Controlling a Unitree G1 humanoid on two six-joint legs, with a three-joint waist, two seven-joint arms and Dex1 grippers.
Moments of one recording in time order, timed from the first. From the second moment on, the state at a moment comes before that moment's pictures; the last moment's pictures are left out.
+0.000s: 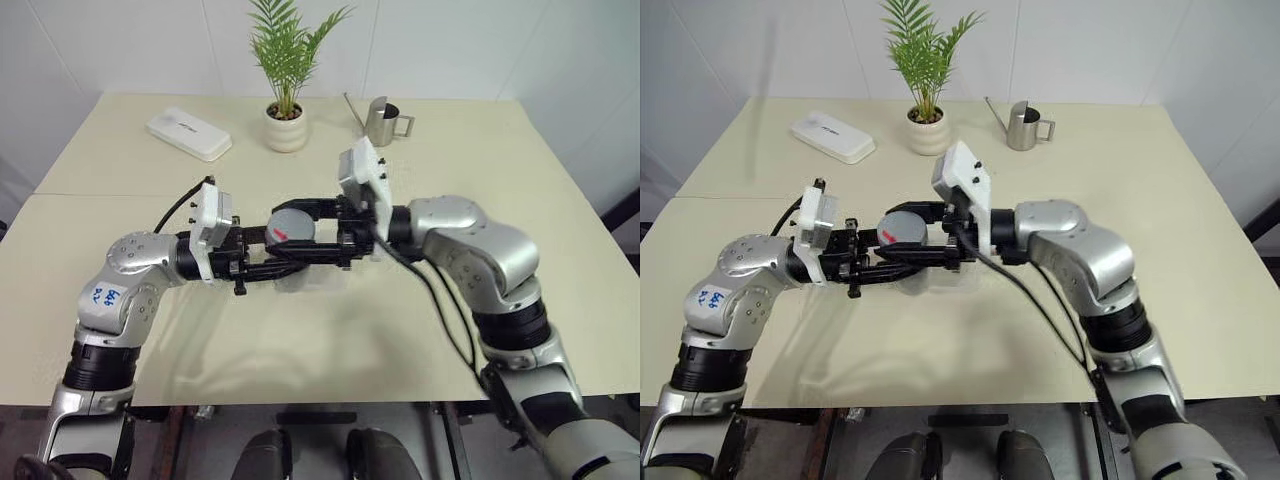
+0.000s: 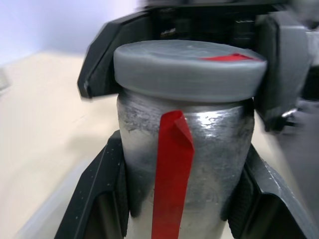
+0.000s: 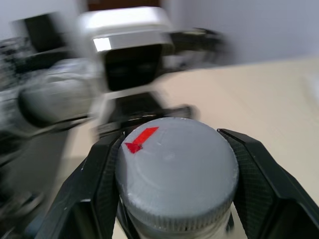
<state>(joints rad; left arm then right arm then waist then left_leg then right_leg) -0.59 0.61 0.02 -0.10 -0.61 0.40 -1.17 -0.94 -0.39 0.19 -0.17 0.59 0.72 1.05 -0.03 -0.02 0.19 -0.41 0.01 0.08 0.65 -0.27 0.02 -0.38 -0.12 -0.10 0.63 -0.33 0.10</state>
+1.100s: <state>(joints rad) -0.59 0.55 0.06 -0.05 -0.59 0.35 -1.14 -0.93 -0.34 0.16 -0.18 0.54 0.70 0.91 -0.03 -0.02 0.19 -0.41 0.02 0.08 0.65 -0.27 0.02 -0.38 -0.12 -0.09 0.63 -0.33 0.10</state>
